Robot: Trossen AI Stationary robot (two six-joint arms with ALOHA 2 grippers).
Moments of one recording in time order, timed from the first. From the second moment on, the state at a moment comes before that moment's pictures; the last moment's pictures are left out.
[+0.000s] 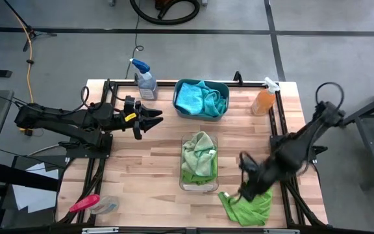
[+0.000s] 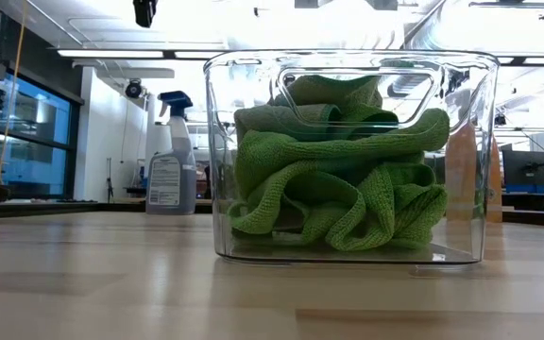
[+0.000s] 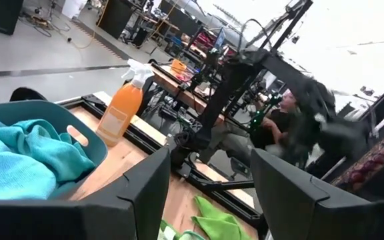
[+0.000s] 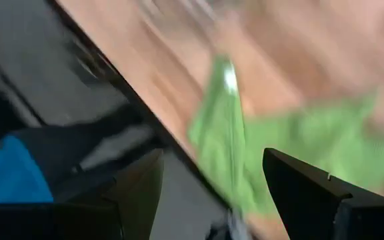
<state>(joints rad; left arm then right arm) -0.10 0.87 0.74 0.14 -0.30 -0.58 0.70 1.40 1.36 -1.08 0.01 1.48</state>
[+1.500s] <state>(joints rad) -0.10 0.87 0.74 0.14 -0.31 -0.63 0.94 1.64 0.99 -0.84 -0.17 2.20</state>
